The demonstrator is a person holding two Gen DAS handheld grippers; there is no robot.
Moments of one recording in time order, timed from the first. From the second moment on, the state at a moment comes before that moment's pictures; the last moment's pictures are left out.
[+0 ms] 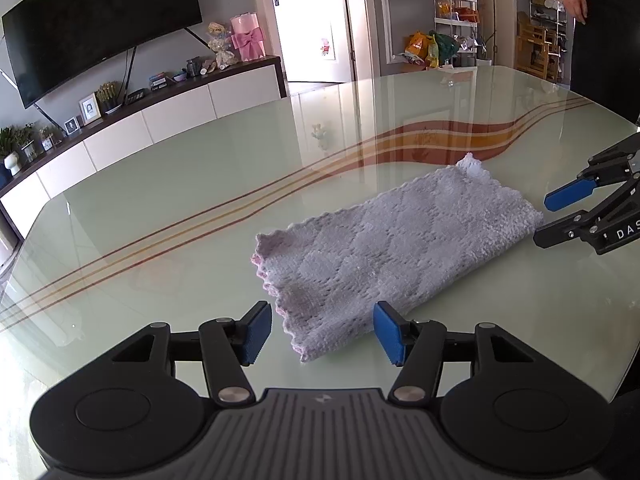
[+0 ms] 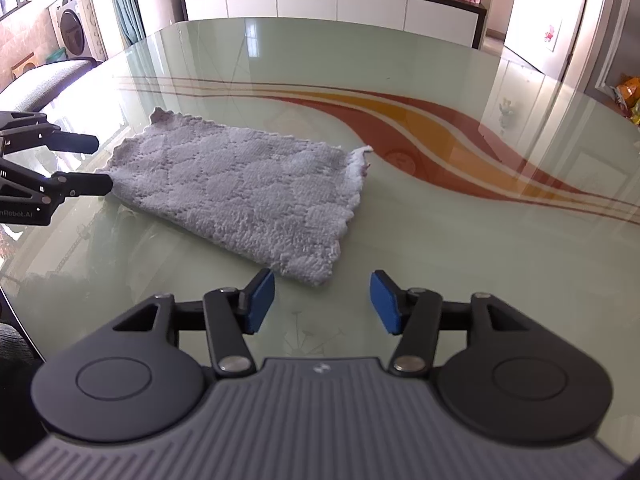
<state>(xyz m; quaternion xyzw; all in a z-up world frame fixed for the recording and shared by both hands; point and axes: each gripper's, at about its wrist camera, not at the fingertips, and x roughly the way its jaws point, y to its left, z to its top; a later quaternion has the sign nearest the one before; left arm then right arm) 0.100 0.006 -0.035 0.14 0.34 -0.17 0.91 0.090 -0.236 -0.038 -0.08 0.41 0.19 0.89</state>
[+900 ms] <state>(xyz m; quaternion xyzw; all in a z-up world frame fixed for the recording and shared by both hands) 0.084 -0.154 -0.053 0.27 0.27 -0.30 0.87 0.092 -0.284 -0.022 0.00 0.39 0.12 0.91</state>
